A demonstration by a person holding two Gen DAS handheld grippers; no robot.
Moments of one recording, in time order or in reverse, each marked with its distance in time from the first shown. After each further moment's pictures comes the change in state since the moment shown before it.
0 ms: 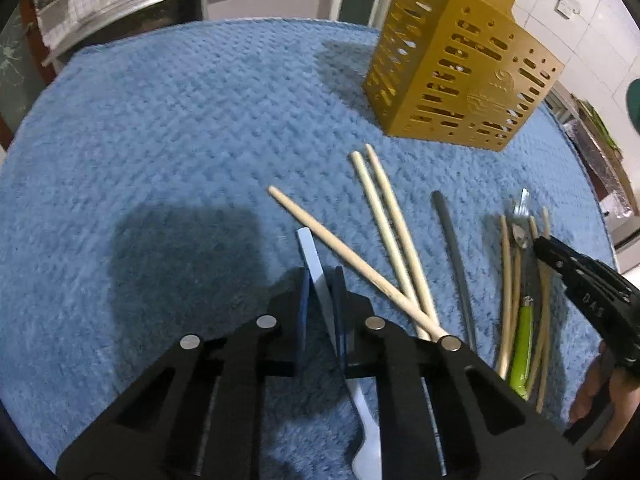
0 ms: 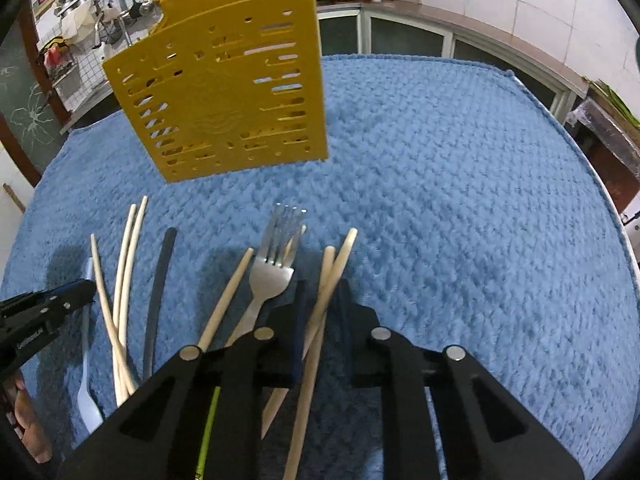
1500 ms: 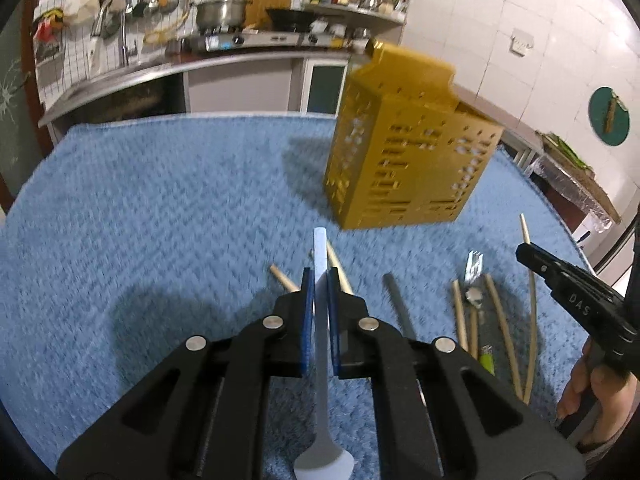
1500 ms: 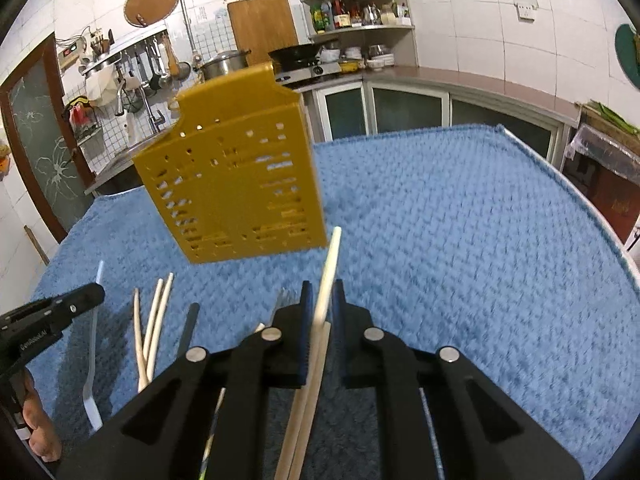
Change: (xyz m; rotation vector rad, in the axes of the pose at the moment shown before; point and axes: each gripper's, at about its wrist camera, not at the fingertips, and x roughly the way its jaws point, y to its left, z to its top) left arm -0.045 -0.020 0.007 0.081 -0.326 -0.059; right arm -0.033 -0.021 0.006 0.042 -0.304 0.082
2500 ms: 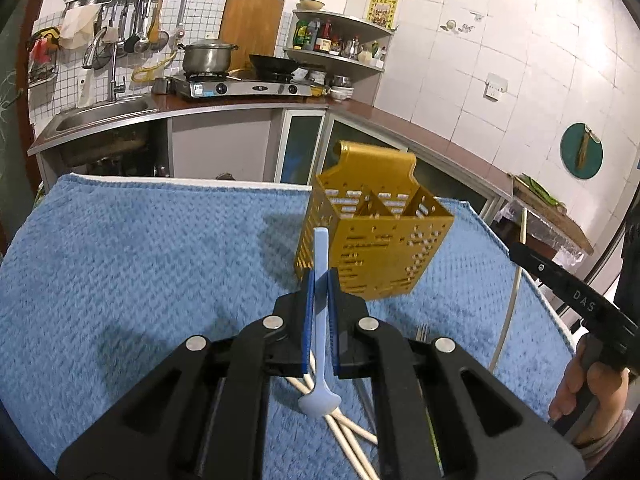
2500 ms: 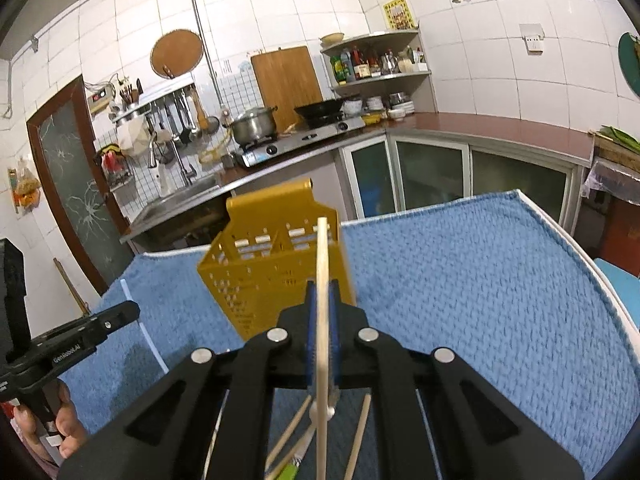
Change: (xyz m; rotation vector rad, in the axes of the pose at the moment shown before) left arm -0.046 -0.004 0.054 -0.021 -0.151 -0.098; right arm -0.062 0.001 0.060 0.025 -0.179 0.117
